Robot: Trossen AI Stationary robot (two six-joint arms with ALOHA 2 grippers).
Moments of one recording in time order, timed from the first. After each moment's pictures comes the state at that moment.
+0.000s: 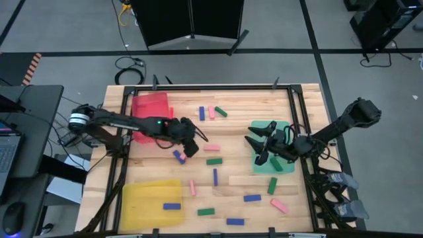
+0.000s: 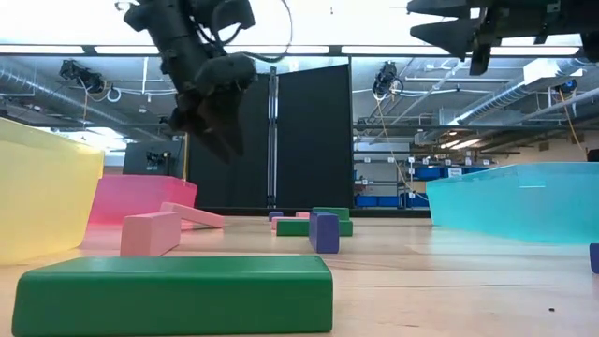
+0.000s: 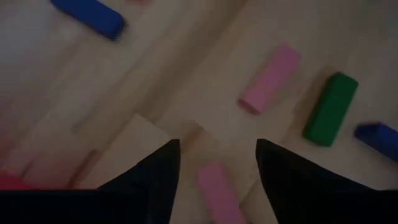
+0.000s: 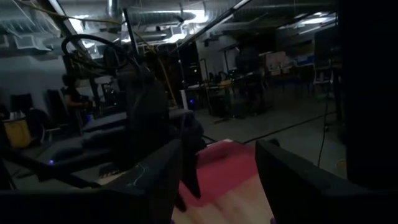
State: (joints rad) left arm 0.01 1.49 0.99 -0.57 -0.21 -0.58; right arm 0.42 1.18 0.31 1.15 0.83 0.00
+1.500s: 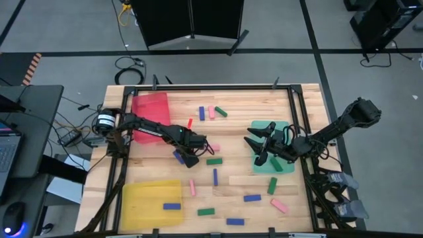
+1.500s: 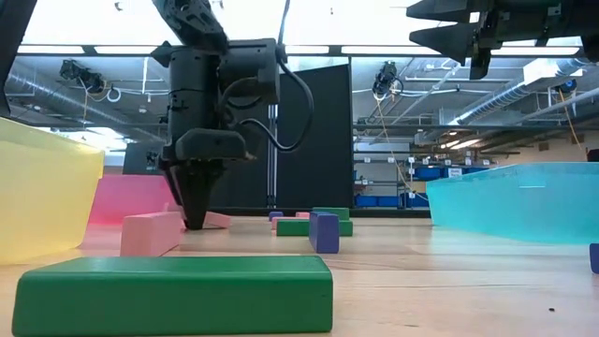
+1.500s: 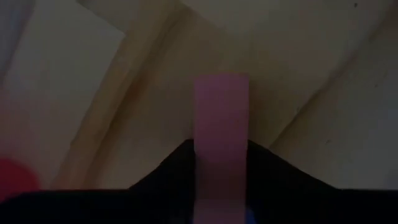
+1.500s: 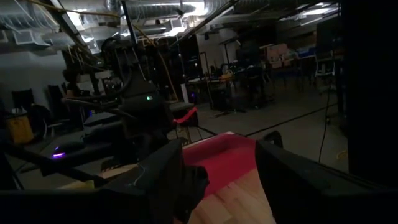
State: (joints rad) left arm -0.01 1.81 1.09 -0.75 -0.06 -0.60; right arm 0.42 1.18 0.31 1.10 0.83 0.05
